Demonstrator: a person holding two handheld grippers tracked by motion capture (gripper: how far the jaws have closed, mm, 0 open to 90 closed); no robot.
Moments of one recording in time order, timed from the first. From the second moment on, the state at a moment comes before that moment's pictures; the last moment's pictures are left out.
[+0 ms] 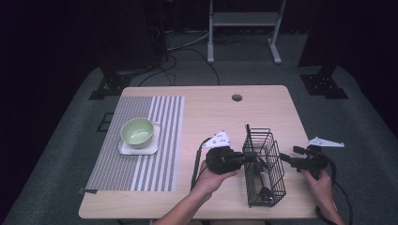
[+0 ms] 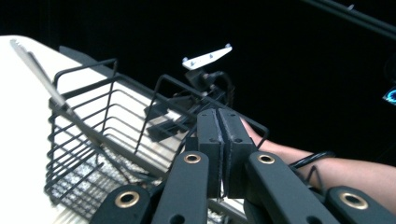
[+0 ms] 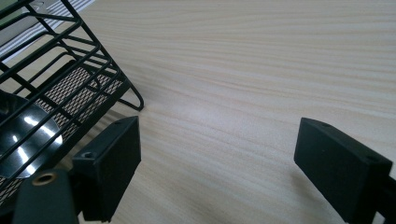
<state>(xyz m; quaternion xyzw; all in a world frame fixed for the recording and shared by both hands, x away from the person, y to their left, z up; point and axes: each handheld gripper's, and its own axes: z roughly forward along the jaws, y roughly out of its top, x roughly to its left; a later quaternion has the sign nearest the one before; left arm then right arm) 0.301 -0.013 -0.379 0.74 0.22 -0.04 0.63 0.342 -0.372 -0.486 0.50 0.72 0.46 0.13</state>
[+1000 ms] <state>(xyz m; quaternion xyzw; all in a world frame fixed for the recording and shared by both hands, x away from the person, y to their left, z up) 0.305 0.022 -0.355 0.66 0.27 -0.07 0.70 0.342 -0.372 -0.486 0.50 0.72 0.46 0.13</state>
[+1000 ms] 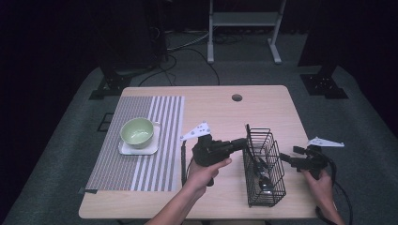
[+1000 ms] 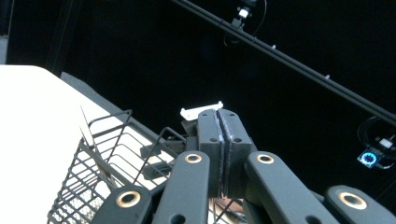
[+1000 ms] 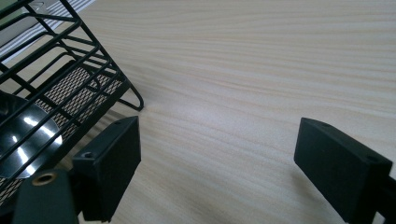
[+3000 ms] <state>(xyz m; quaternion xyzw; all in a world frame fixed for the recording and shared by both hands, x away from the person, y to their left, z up) 0.307 0.119 -0.337 0.58 0.33 -0.02 0.75 0.343 -0.370 -0.486 0.50 0.72 0.45 0.13</state>
